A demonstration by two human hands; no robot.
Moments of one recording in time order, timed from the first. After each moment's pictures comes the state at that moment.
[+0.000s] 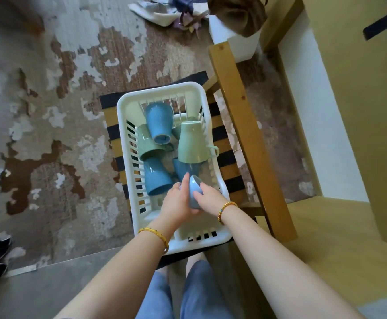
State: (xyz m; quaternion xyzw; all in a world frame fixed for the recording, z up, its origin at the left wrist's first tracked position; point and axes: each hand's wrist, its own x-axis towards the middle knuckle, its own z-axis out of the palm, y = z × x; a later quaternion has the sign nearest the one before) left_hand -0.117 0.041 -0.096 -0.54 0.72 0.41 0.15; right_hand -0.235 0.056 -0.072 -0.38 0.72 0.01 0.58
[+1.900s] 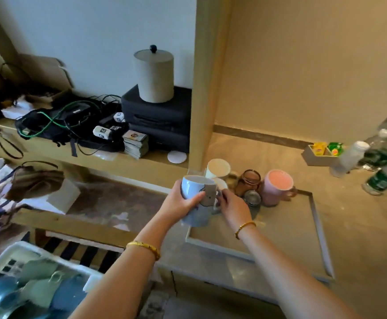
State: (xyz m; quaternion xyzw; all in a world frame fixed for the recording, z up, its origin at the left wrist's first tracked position) left_hand -0.323 0.329 0.207 -0.08 0.80 0.60 0.05; right_hand -0.344 0.497 0.196 -0.03 0.94 -0.35 0.07
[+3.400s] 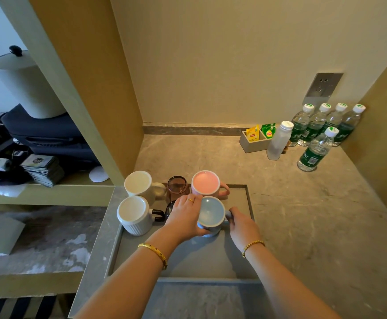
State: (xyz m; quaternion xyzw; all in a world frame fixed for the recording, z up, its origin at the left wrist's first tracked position) left_hand -0.409 0.549 0.158 0.24 0.96 0.09 0.08; right_hand -0.371 0.729 0.119 0.08 0.97 -0.23 0.05
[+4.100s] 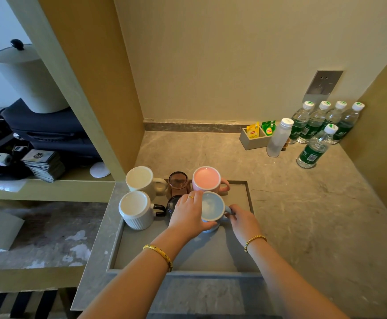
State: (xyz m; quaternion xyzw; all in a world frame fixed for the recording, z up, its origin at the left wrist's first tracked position) left_hand -0.395 0.556 0.159 0.18 0.97 0.19 0.05; right_hand -0.371 0.732 0.114 0.09 0.95 -0.29 0.06
